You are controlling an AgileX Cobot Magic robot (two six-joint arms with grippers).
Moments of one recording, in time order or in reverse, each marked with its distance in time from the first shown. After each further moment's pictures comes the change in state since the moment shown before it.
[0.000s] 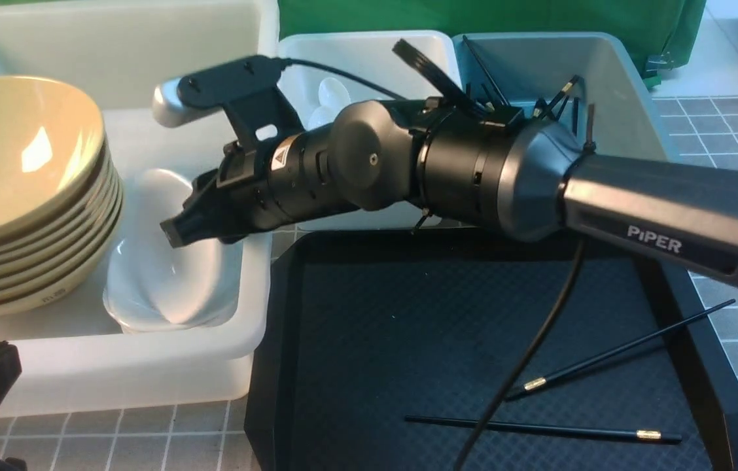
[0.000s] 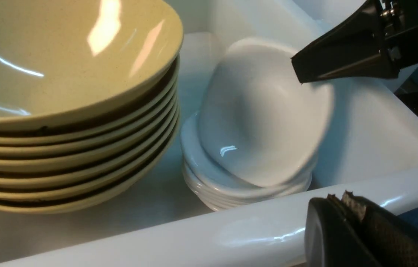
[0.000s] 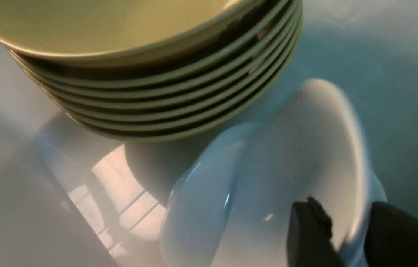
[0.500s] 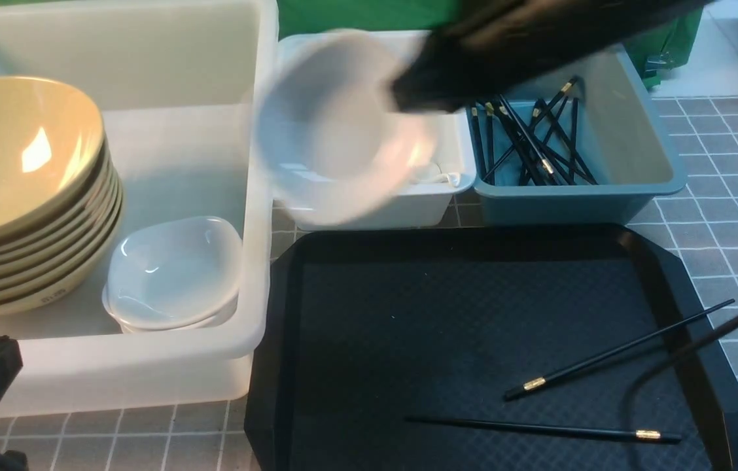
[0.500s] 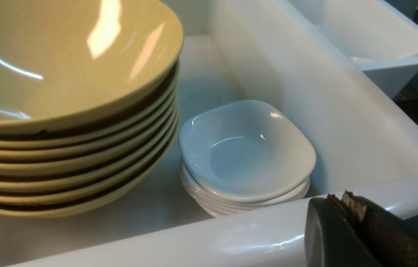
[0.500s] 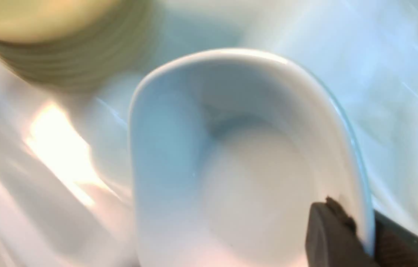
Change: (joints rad) right arm -0.189 -0.341 0.091 -0.041 0.305 -0.070; left arm 0.000 0.005 0.000 -0.007 -0.018 -0.003
